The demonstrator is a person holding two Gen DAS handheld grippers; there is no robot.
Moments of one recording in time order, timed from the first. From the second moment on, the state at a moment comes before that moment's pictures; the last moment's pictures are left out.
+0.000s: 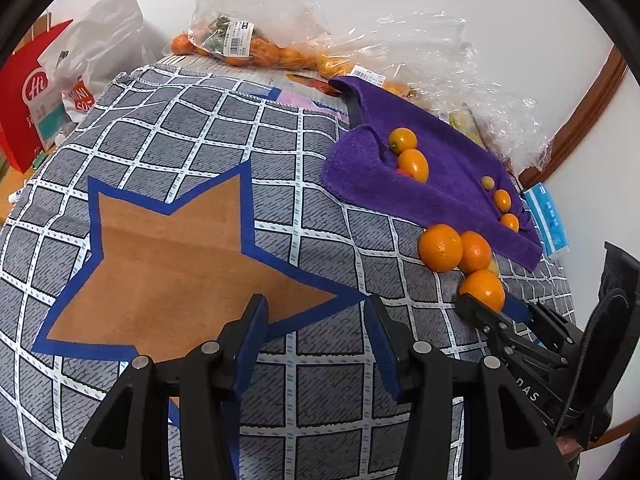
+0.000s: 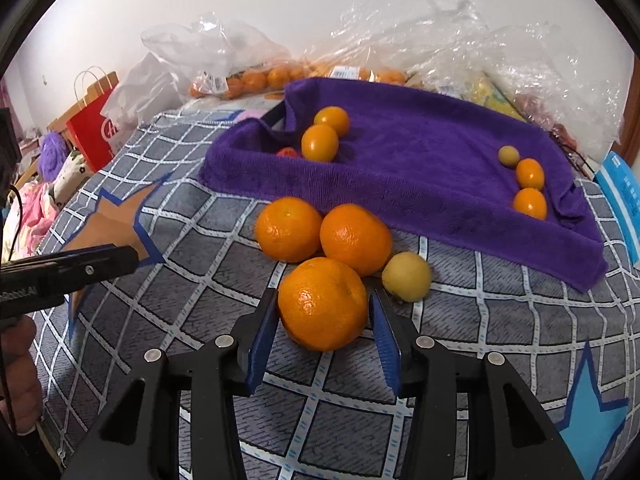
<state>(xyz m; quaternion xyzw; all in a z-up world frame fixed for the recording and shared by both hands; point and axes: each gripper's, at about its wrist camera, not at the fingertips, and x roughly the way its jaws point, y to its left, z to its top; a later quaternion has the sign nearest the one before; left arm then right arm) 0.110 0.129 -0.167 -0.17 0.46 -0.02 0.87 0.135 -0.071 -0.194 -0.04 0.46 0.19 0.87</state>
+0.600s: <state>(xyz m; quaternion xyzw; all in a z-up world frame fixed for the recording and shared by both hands) 0.126 0.071 -0.160 -0.12 0.47 -0.05 0.87 0.115 -0.132 -0.167 -0.01 0.42 0.17 0.89</state>
